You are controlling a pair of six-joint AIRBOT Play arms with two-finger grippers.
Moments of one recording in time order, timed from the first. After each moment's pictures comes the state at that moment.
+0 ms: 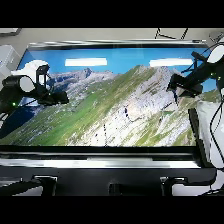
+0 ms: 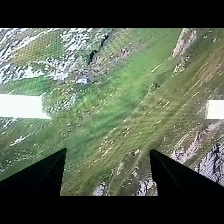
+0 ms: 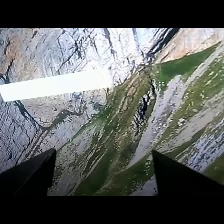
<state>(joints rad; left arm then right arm) -0.14 -1.38 1.34 1.43 -1.19 -1.73 -0.11 -1.59 1.81 -1.36 1.62 1.76</state>
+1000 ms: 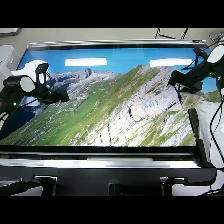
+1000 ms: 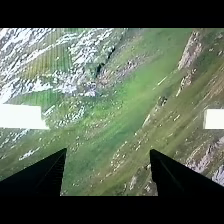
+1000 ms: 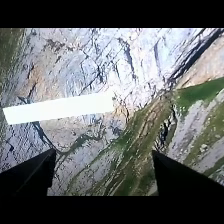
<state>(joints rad) -0.14 -1.38 1.34 1.43 -1.11 -1.73 -0.11 -1.59 1.81 -1.38 1.50 1.76</state>
